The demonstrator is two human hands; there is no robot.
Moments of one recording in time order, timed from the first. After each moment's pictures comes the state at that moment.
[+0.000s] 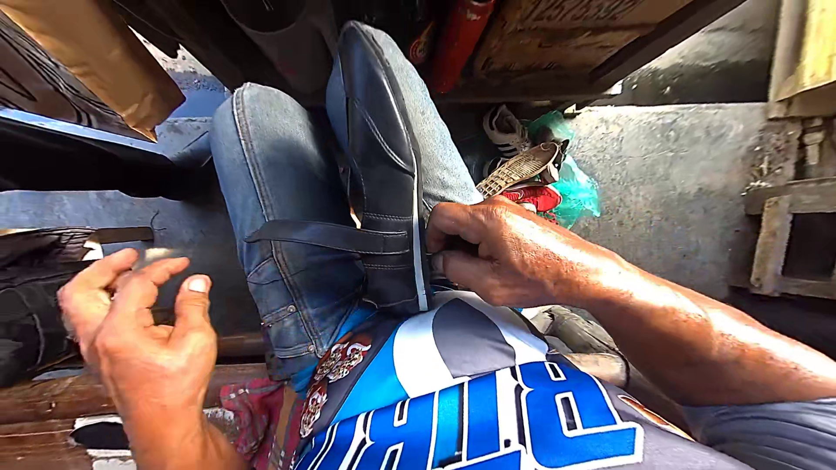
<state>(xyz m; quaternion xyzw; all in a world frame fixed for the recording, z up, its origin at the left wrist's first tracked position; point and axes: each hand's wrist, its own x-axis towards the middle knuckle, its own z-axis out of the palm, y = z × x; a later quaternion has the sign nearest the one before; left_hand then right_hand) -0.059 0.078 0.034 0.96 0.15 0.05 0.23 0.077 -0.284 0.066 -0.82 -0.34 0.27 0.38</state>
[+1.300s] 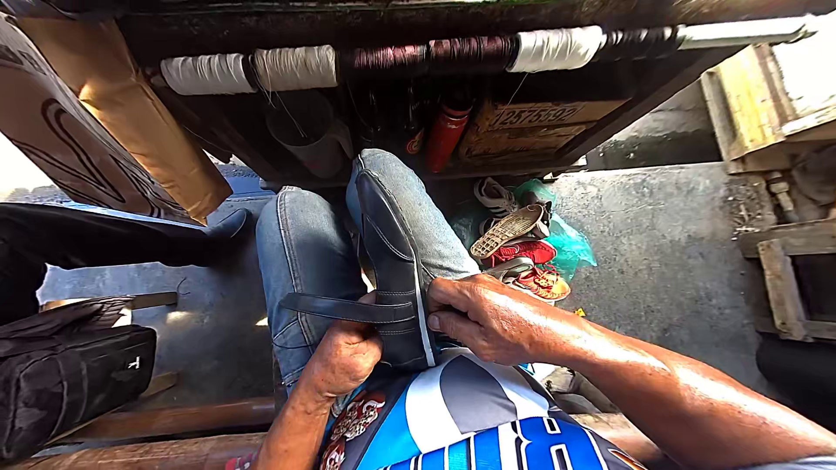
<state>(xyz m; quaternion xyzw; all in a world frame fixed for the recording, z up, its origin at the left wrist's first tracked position) -0.004 -0.049 -0.001 0.62 -0.09 -0.10 0.77 0.075 -0.285 0.061 -0.80 -0.33 0.33 0.37</state>
